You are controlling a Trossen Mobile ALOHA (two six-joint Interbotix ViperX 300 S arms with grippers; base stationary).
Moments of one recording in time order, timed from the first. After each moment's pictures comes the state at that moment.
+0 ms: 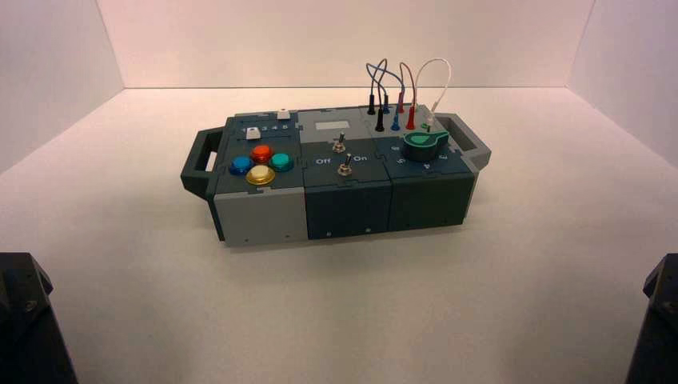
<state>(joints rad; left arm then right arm) -0.13 -0.69 0.95 -0.01 0.35 0.04 0.08 -0.98 1.03 -0.02 0.10 -0.03</state>
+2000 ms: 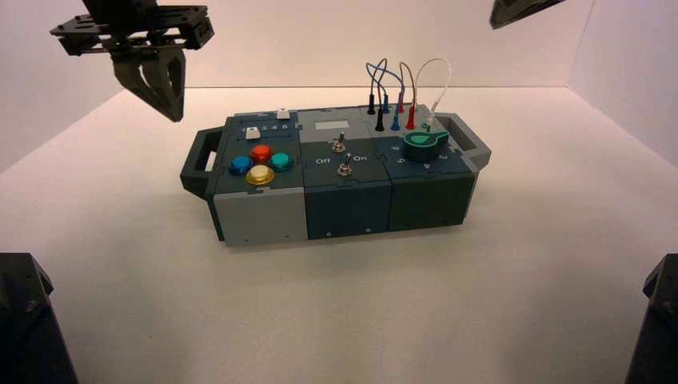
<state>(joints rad) -0.33 -0.19 0.82 -0.08 0.78 -0.13 0.42 -0.56 0.89 0.02 0.58 -0.03</state>
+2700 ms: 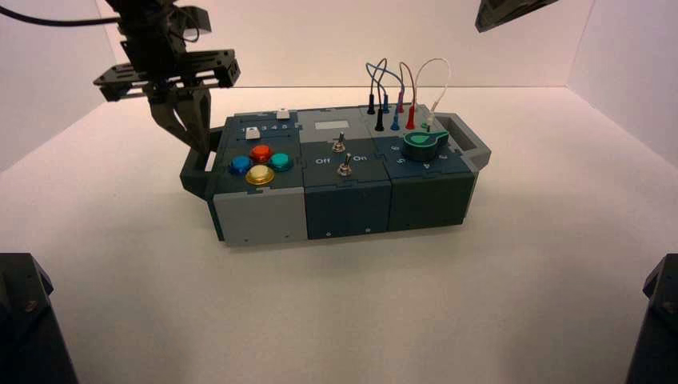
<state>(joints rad) -0.34 0.00 0.81 -0.15 0.64 -0.16 0.46 -0.56 0.89 0.05 0.58 -0.03</state>
